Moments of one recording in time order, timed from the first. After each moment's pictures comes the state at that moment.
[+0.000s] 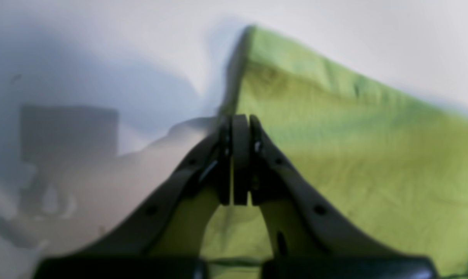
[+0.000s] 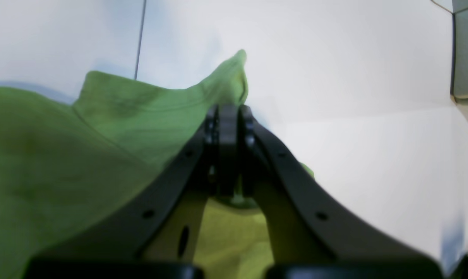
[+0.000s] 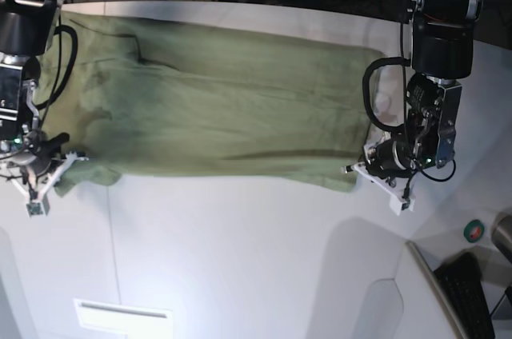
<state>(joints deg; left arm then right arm) -14.5 -18.5 2.2 57.9 -31.6 -4.4 43.7 8.4 14.0 15.0 66.9 -3.8 19.9 -32.5</state>
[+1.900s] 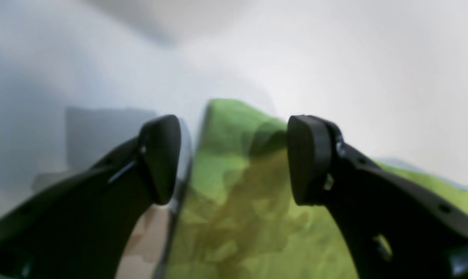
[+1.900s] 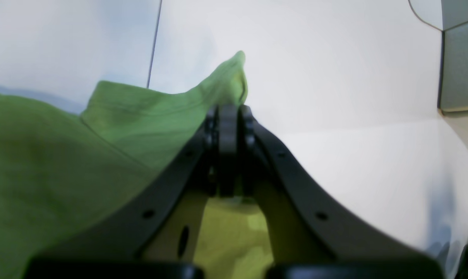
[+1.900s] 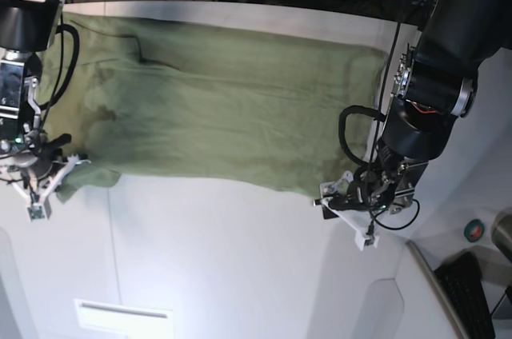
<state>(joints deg) -37.5 -11.7 20.1 18.5 -31.4 -6.1 23.4 7.3 13.4 14.8 70.9 -3.8 19.9 -32.8</state>
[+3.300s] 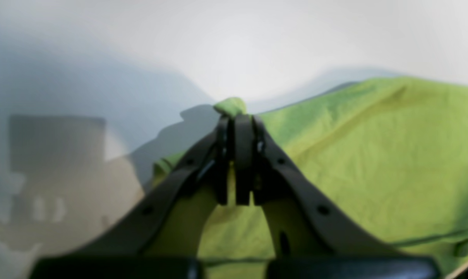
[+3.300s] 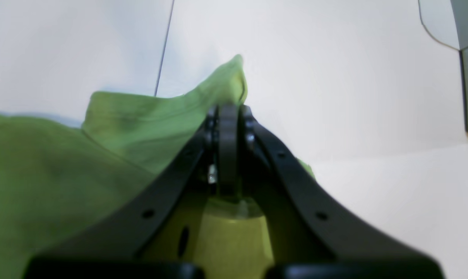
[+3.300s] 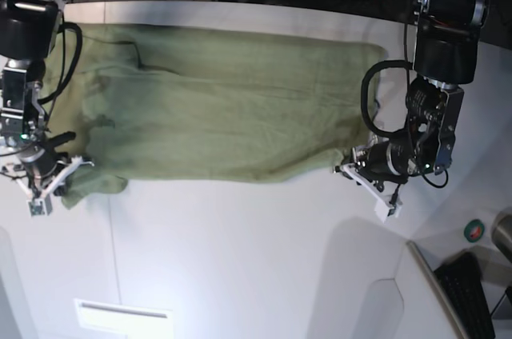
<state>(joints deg) -15.1 -20.5 8.4 60.2 -39.6 -7.3 46.9 9.8 13.9 14.7 58.8 -3.8 19.9 -16.6</state>
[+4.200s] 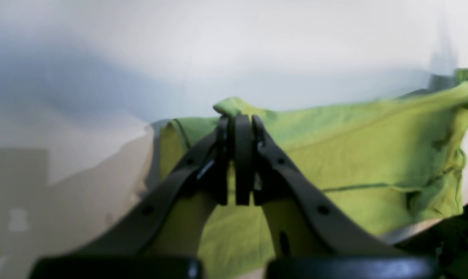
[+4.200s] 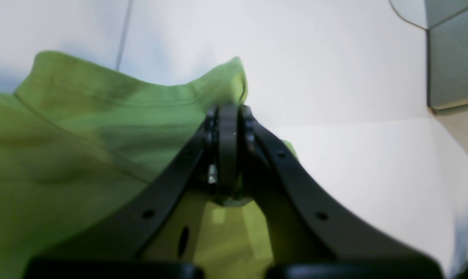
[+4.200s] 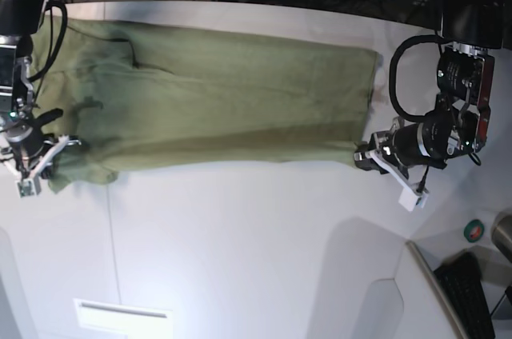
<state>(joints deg) -4.6 -27.2 2.7 78.4 -51.5 -7.3 54.8 2.9 16.8 14.9 64.5 -3.7 20.1 -16.1</state>
